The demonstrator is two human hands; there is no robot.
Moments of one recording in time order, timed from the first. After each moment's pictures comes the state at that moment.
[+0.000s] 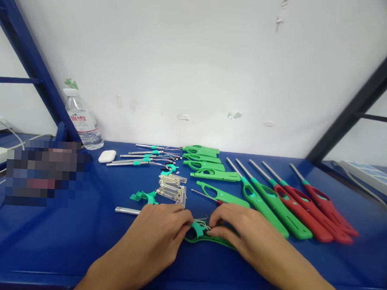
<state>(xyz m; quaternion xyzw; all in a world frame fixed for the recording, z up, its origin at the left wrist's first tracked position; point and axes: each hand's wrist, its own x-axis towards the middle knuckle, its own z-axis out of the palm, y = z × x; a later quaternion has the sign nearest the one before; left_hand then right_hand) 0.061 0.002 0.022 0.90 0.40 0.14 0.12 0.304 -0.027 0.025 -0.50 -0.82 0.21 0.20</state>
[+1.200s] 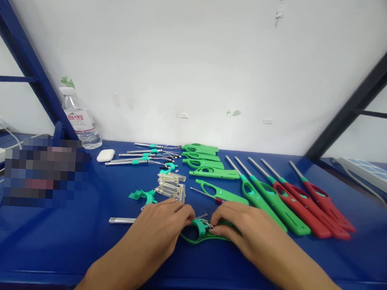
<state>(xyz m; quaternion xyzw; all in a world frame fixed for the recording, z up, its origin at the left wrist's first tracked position) 0.062 0.007 0.018 0.92 0.38 0.11 0.05 0.307 -0.028 0.024 -0.51 -0.82 0.18 0.18</state>
